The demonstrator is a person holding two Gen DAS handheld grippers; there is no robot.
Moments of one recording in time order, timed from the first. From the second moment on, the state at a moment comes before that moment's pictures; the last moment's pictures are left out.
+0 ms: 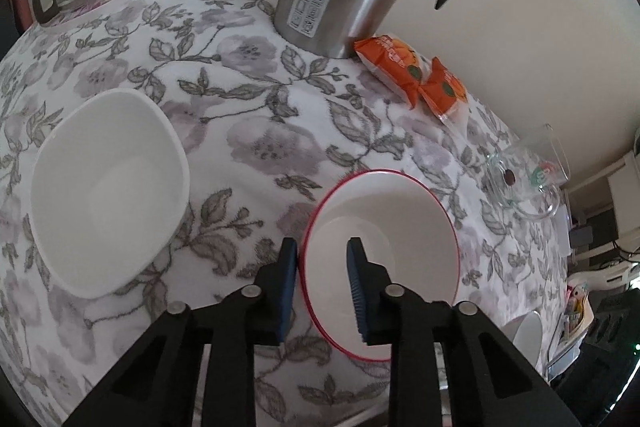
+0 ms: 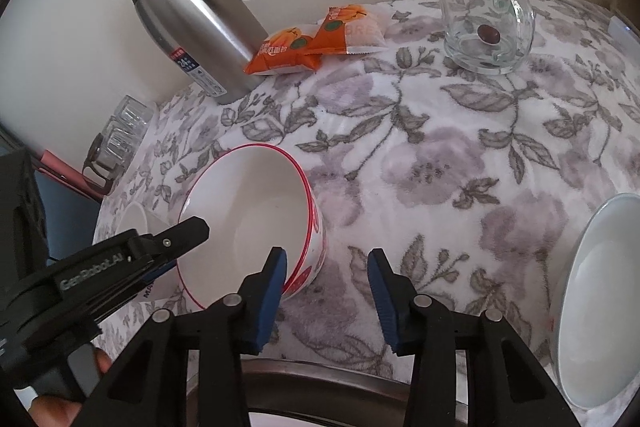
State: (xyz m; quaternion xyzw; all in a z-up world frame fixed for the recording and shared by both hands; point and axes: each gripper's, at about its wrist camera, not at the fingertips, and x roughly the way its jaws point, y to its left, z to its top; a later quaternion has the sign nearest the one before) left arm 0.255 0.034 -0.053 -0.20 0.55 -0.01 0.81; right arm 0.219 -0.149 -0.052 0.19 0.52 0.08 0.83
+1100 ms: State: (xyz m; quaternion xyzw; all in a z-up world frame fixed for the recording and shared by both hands) left arm 0.265 0.027 -0.054 -0.18 0.53 -0.02 0.83; right arm 0.221 -0.132 -0.054 0.18 0.52 0.10 0.83
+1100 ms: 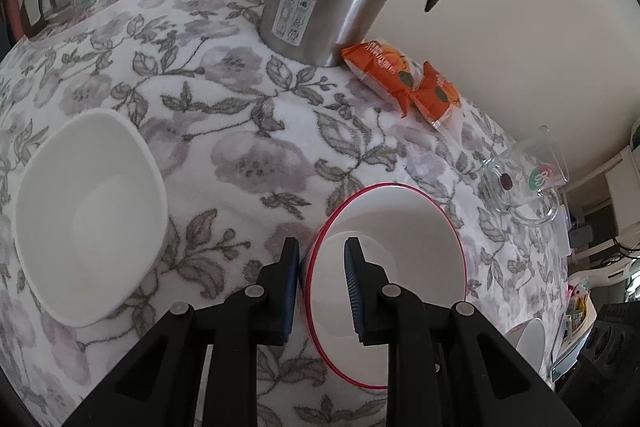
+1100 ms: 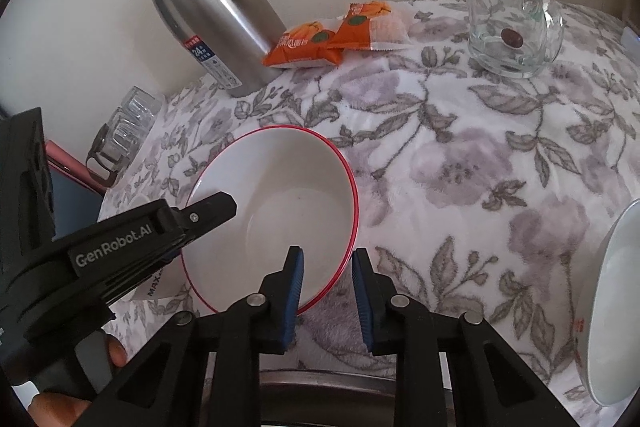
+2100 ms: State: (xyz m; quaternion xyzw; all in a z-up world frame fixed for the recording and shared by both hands) left arm 0.195 0.003 0.094 -0.20 0.45 -0.10 0.86; right arm 0.150 -0.173 0.094 0.19 0.41 0.10 0.89
